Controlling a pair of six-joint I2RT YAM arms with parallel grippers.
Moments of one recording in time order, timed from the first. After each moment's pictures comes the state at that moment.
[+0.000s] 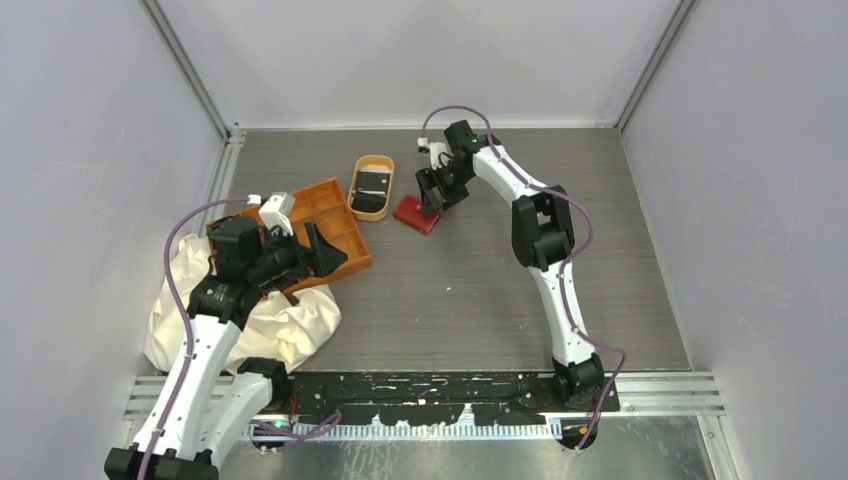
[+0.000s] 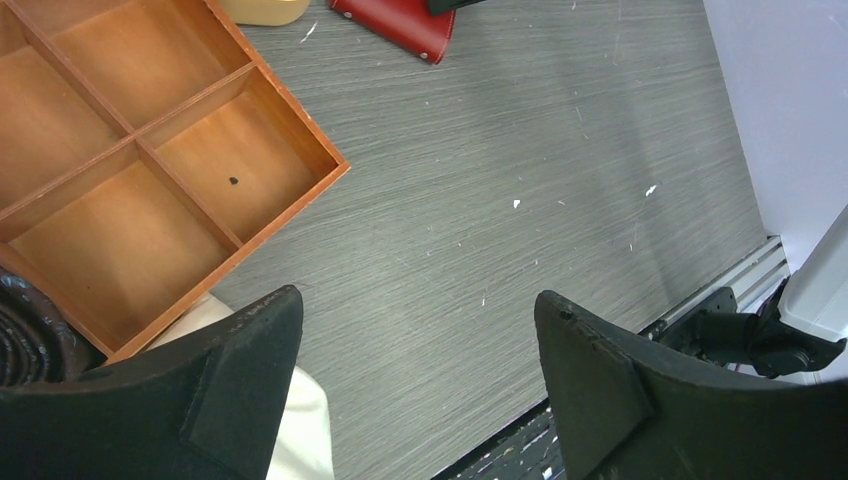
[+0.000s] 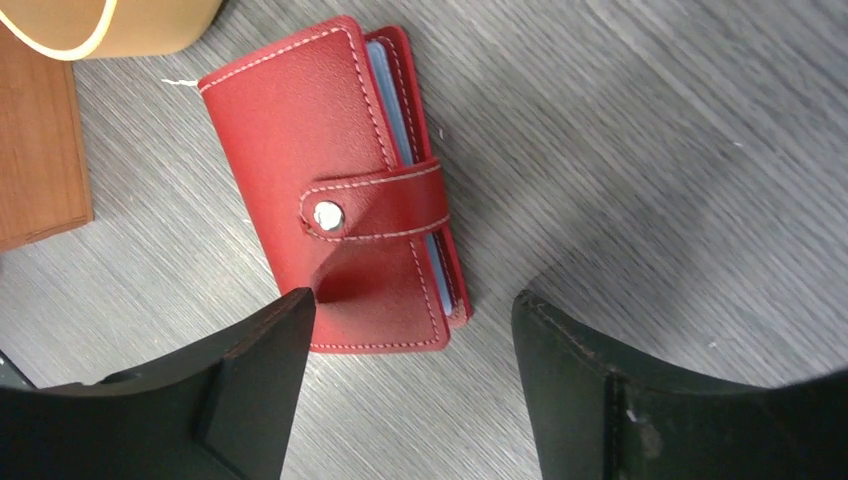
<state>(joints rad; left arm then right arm) -0.14 0.75 0.74 -0.50 0.47 -0.34 0.39 2.46 2.17 -0.89 -0.49 -0.14</state>
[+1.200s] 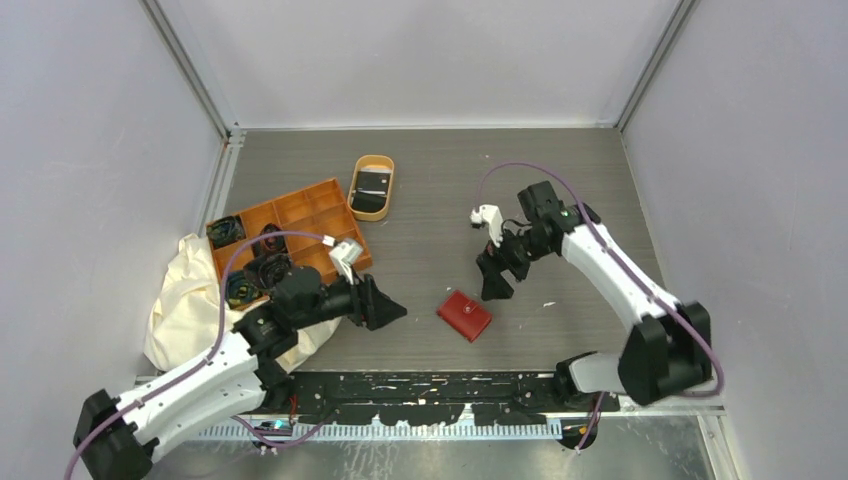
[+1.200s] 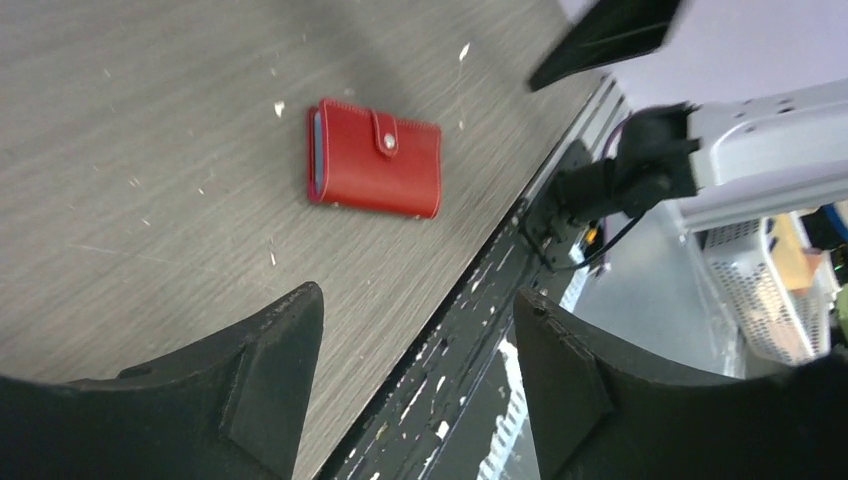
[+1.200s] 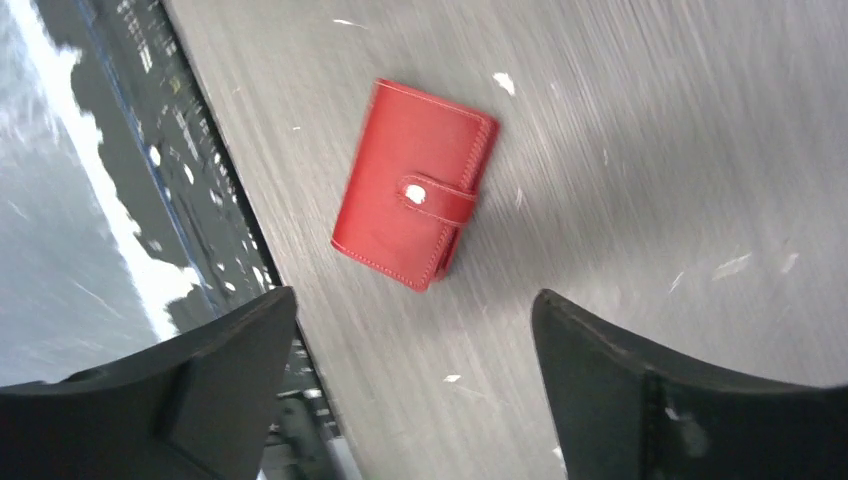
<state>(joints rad) -0.72 0.68 0.43 -0.03 0.37 -0.63 0.32 1.39 1.06 -0.96 -0.62 -0.53</state>
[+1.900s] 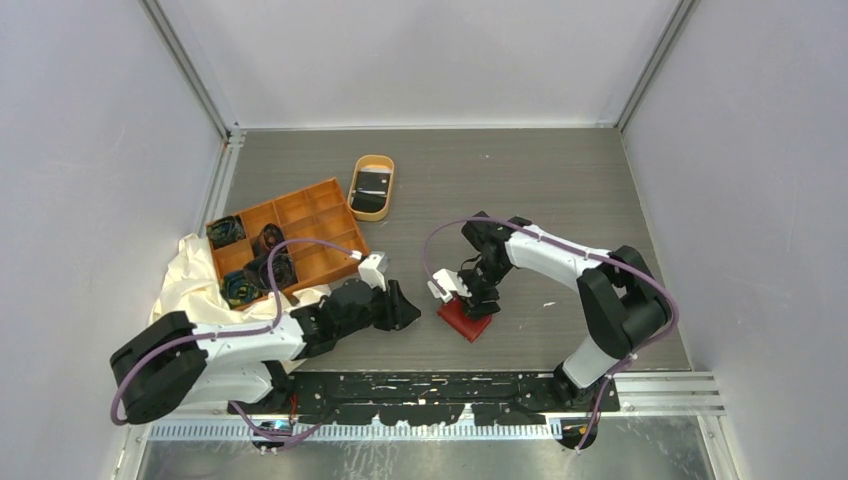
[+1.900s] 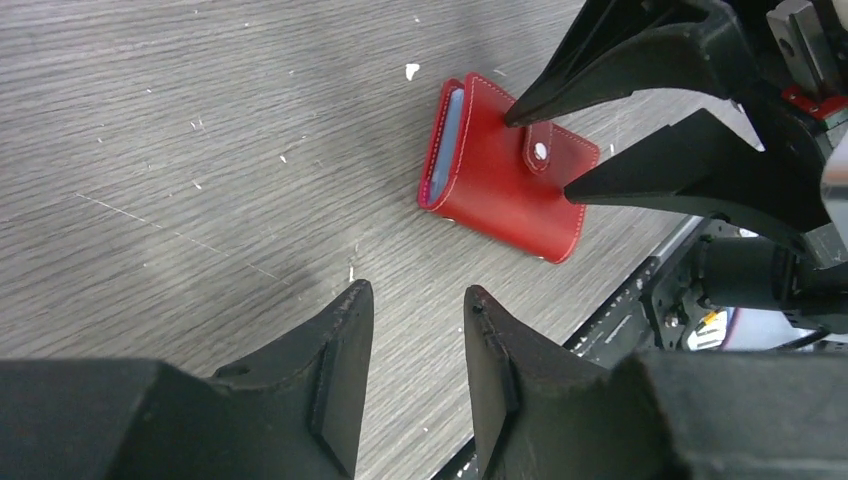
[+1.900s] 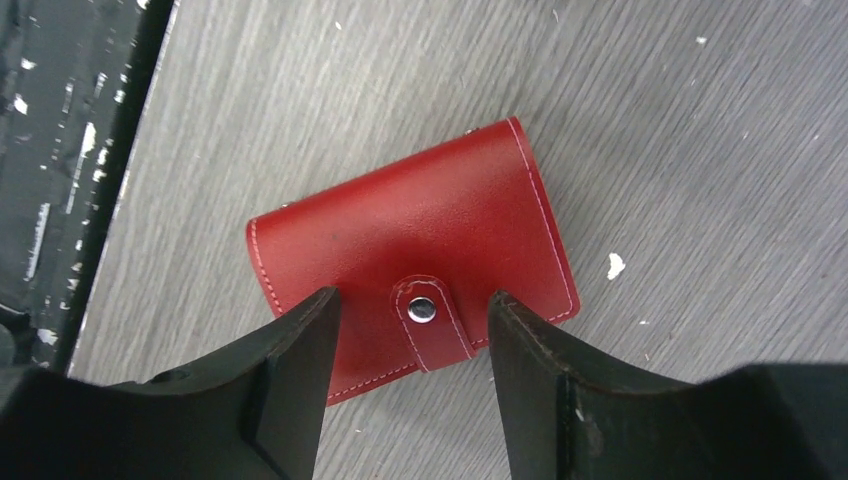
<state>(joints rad) -0.98 1.15 0.34 0.33 -0.07 -0.79 0.58 1.59 0.98 -0.89 -0.63 -1.41</state>
